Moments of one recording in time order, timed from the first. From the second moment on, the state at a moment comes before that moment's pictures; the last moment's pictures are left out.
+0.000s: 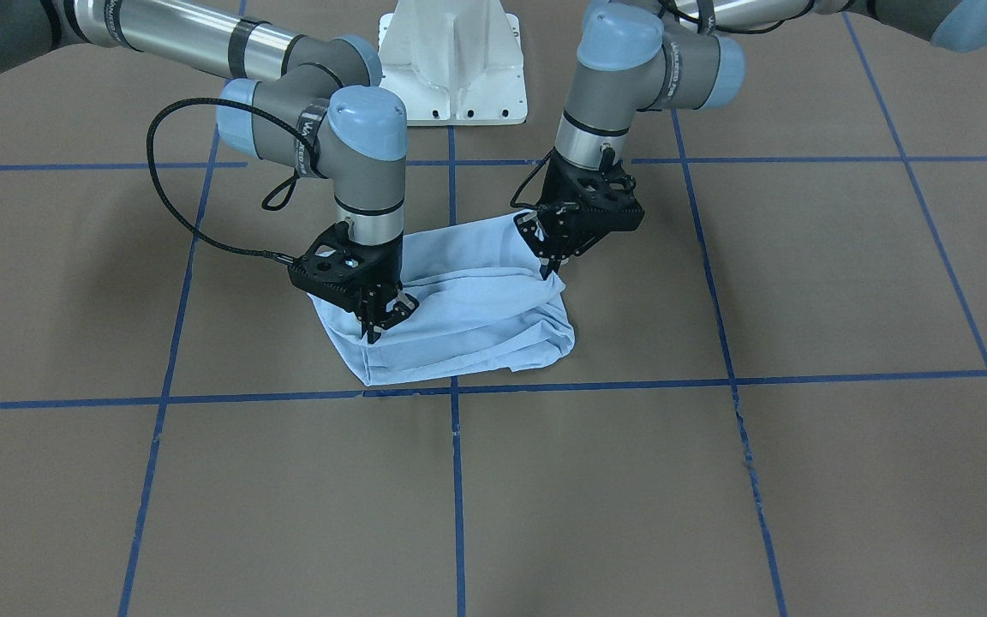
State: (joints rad) left arm -0.51 -2.10 -1.75 -1.88 -1.62 -1.41; right arm 0.53 -0.85 1.52 -1.51 1.54 1.73
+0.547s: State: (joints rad) left arm -0.53 -2.12 -1.69 -1.91 -1.62 -1.39; right arm 0.54 -0.85 1.48 -1.49 1.54 1.70
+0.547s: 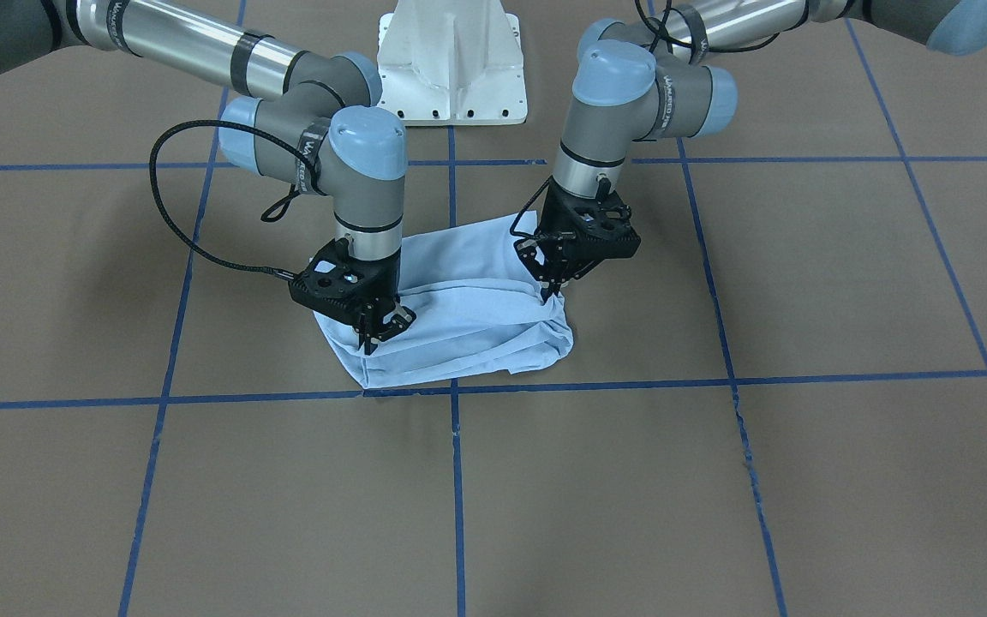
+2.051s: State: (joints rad) left arm -0.65 -2.11 -1.70 -1.92 -1.81 -1.23; right arm 0.41 -0.87 1.57 -1.50 1.48 1.22
